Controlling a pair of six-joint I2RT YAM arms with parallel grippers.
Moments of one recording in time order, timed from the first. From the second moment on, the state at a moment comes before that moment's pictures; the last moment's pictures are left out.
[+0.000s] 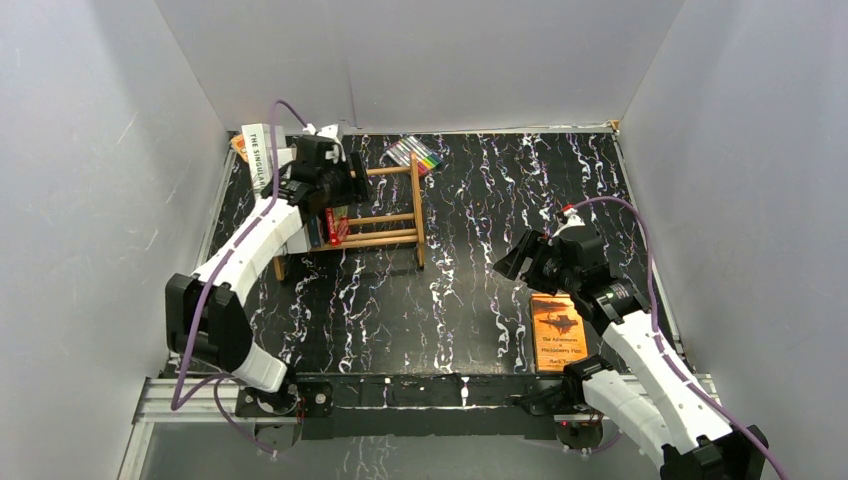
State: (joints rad) left arm -0.31 1.50 1.30 -0.47 0.07 -0.42; right arm 0.39 0.76 0.66 -0.54 -0.17 0.71
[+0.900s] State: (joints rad) left arm -0.39 1.24 1.29 -0.51 0.21 -0.26; right arm 0.39 0.87 0.87 -0.90 0.25 0.73
